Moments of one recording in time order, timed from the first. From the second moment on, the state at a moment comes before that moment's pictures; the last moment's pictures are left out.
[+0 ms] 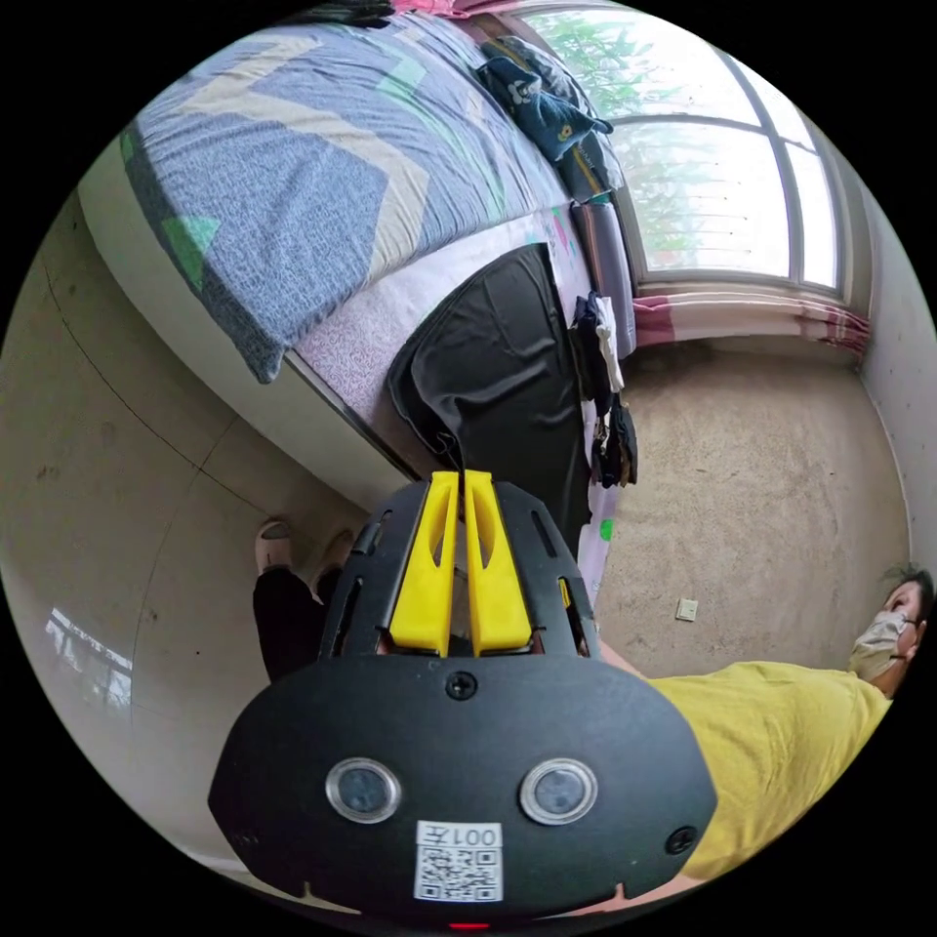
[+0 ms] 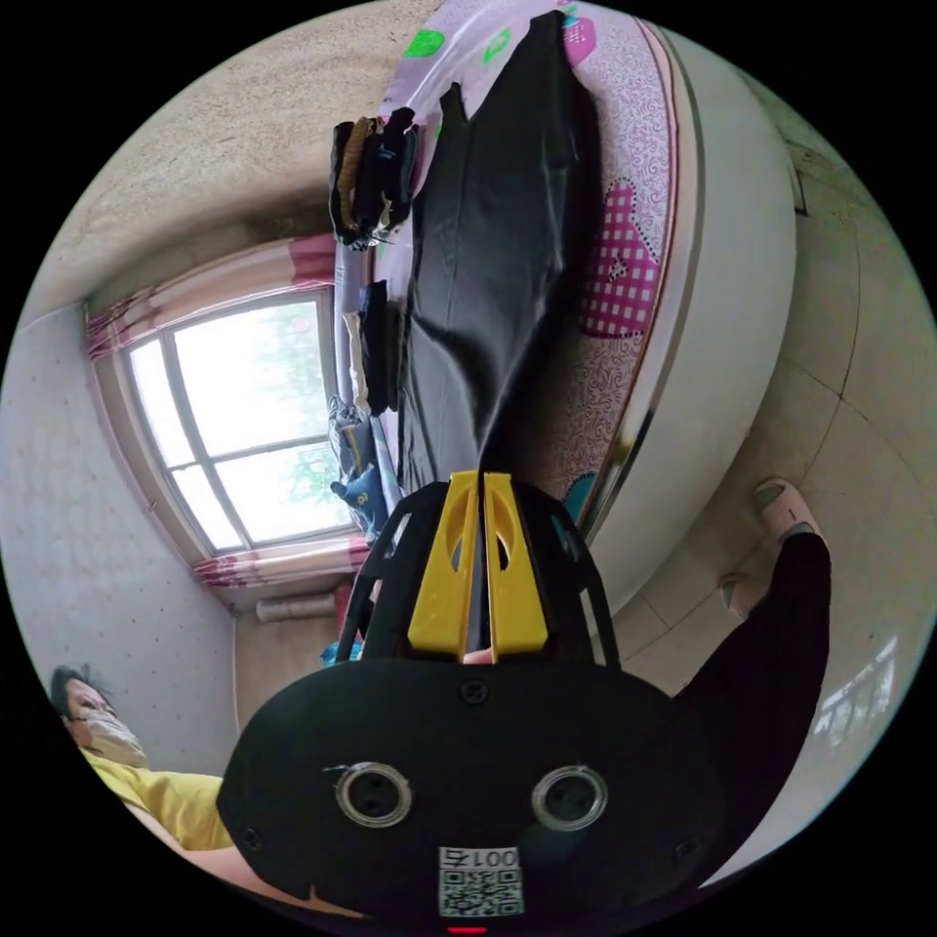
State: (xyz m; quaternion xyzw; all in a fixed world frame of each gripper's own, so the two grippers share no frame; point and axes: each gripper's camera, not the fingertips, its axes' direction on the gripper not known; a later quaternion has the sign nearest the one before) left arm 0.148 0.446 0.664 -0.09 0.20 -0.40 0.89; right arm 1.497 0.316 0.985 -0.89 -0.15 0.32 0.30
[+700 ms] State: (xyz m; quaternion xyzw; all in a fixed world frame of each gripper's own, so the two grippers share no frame) left arm 0.162 0.413 0.618 -0.06 0.19 -0.38 0.90; right arm 1.459 0.327 0.998 -0.89 -0.15 0.33 0.27
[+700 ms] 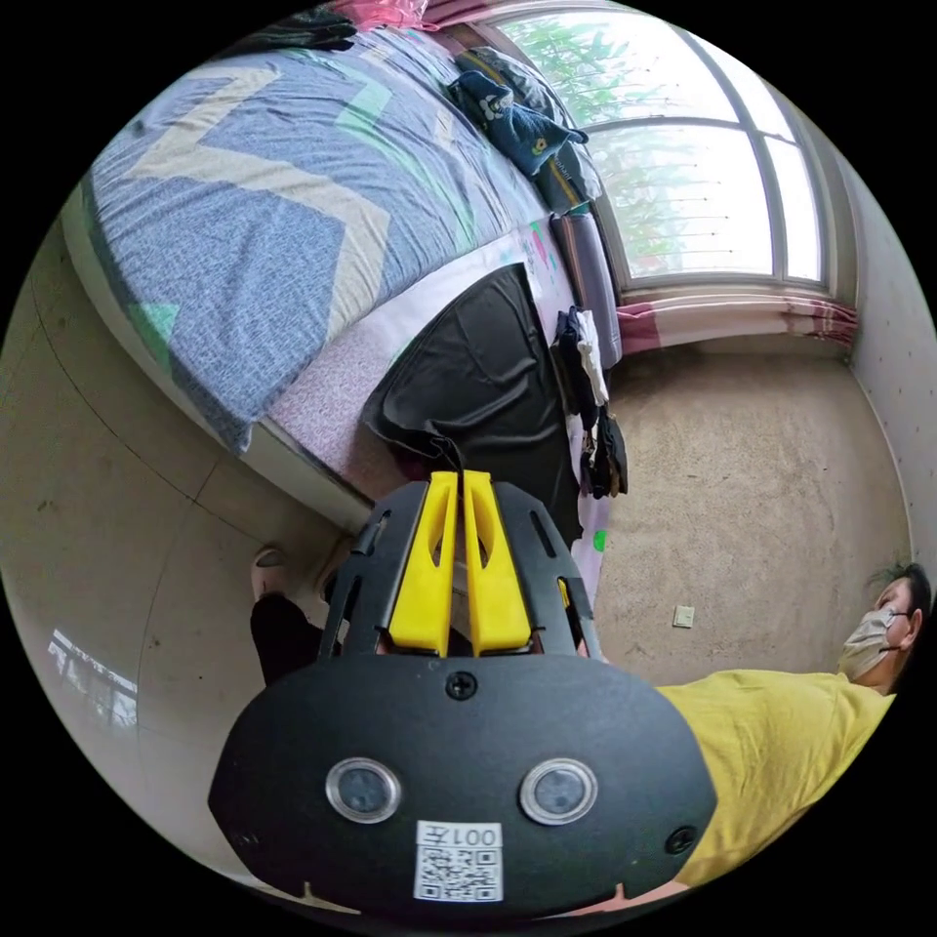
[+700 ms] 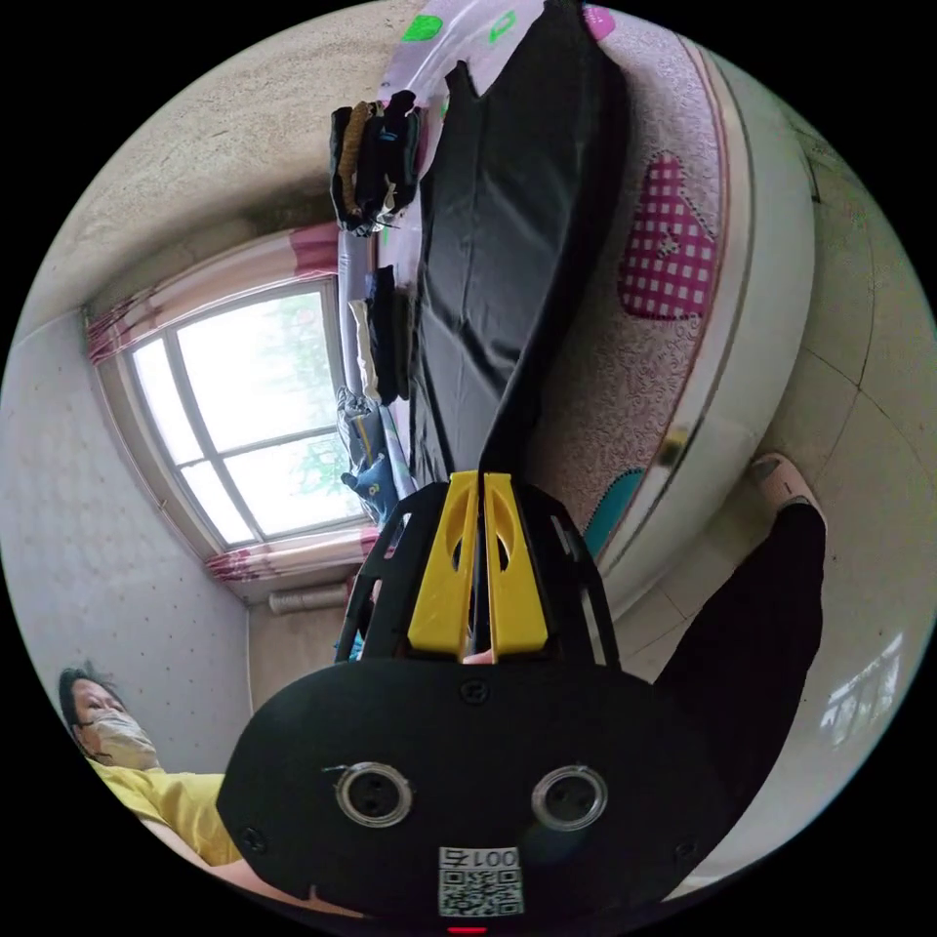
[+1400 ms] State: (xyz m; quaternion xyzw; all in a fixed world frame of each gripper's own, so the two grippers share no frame) left arm 0.203 0.129 0.731 -0.11 0.06 -0.30 0.95; right arm 1.286 0.482 1.052 -0.93 -0.18 0.25 0.18
